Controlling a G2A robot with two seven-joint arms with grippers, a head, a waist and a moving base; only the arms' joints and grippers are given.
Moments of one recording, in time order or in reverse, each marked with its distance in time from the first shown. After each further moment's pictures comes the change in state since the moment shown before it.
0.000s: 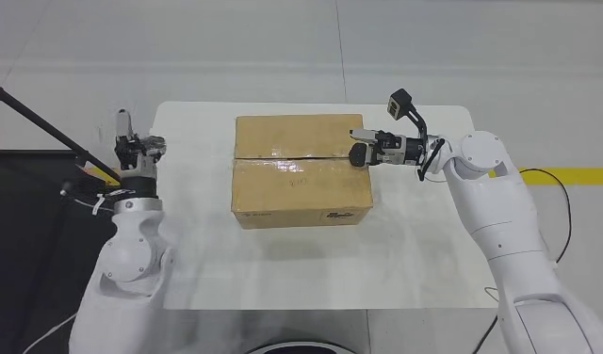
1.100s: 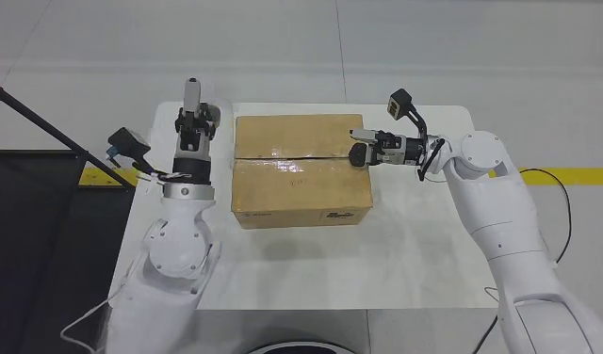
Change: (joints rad) left arm -0.151 -0.048 0.258 -0.062 0.230 0.050 -0.008; right arm -0.010 0.001 0.001 -0.015 -0.004 0.000 -0.016
